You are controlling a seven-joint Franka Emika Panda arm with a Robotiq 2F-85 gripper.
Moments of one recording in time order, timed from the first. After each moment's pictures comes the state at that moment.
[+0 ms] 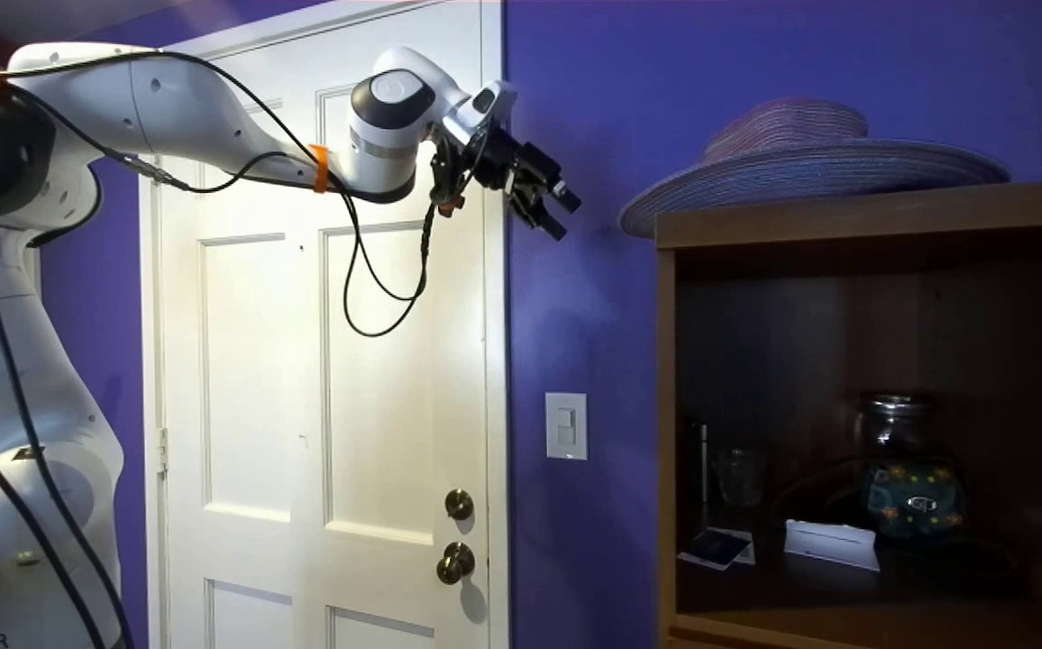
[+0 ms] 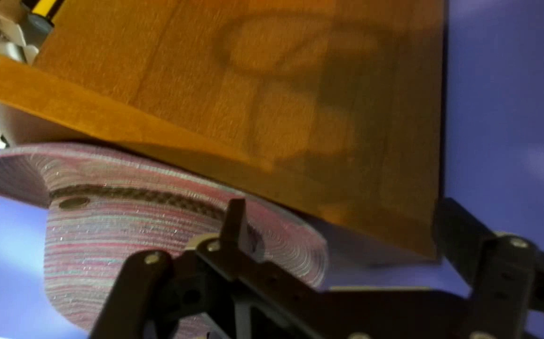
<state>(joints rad) -0.38 -0.32 -0.22 -1.80 -0.54 2.21 0.35</state>
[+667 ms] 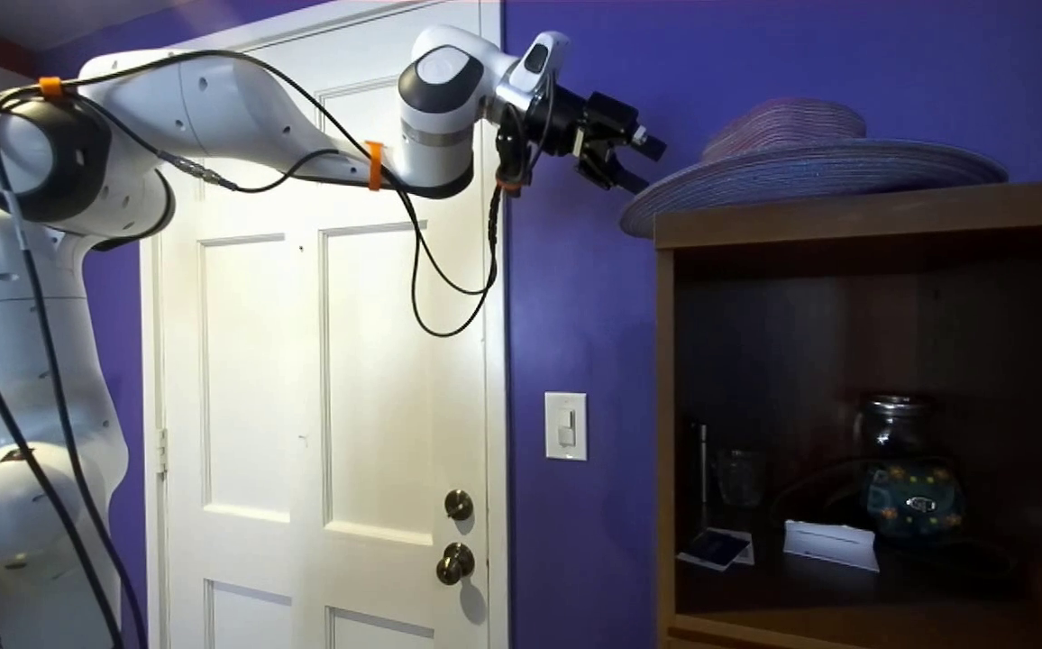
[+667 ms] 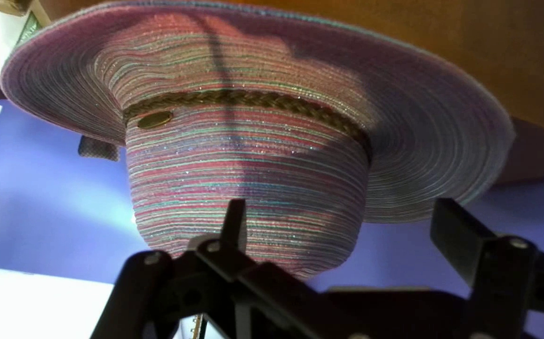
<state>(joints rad) -0.46 -0.13 -0.32 -1.61 -0.55 2.42 0.38</state>
